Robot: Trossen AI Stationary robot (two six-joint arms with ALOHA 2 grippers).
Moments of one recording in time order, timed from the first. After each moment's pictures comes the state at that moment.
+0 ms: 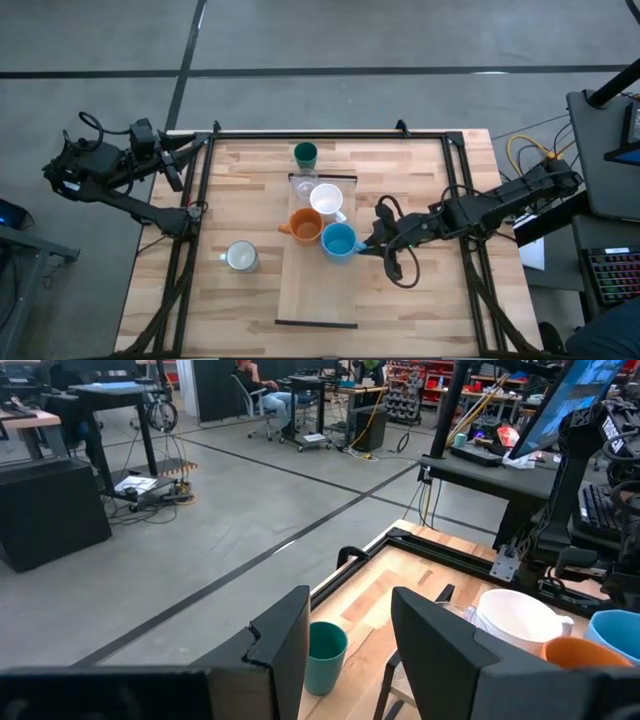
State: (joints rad) left arm -0.28 0.62 1.23 -0.93 -0.86 -0.28; right arm 0.34 1.27 0.95 -0.27 0.13 0.32
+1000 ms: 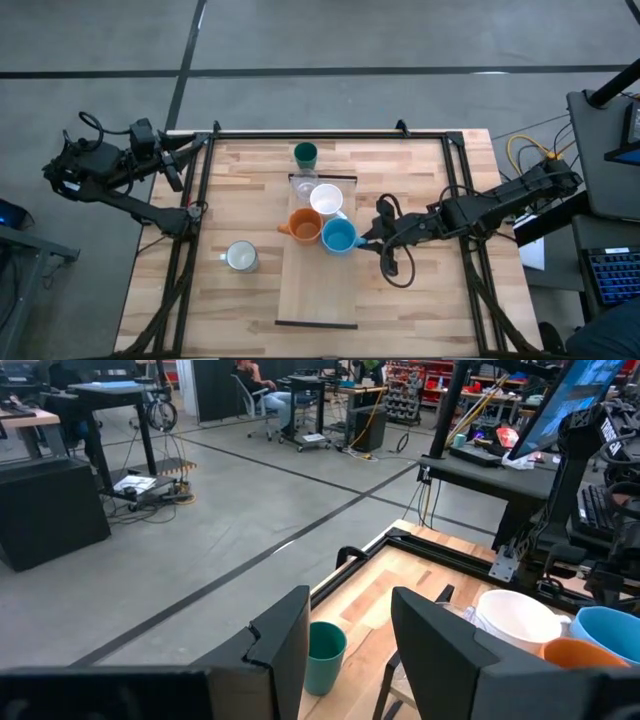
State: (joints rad) left arm -0.28 0.62 1.23 -0.93 -0.86 -0.28; right arm 0.33 1.27 0.94 -0.28 0.21 0.29
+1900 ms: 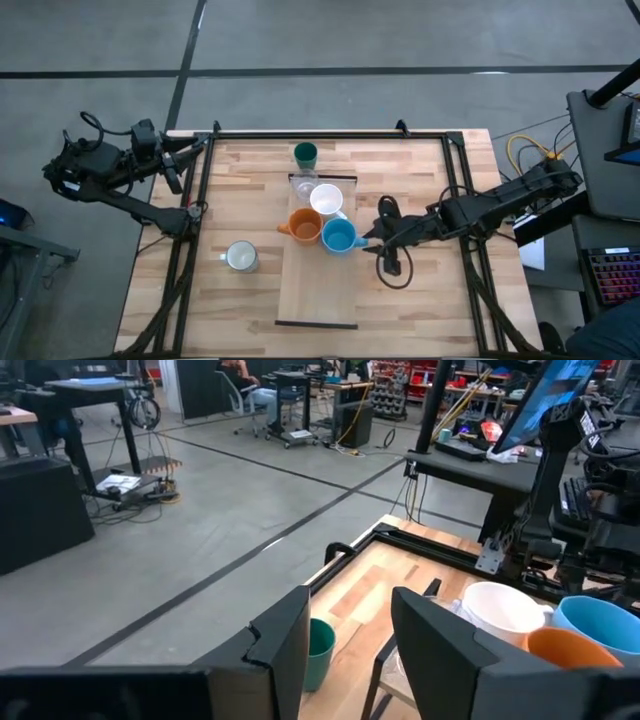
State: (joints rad) left arm -0.28 0.62 1.23 -0.93 -0.82 -0.27; right arm 0.33 1.27 0.94 -0.38 0.21 0.32
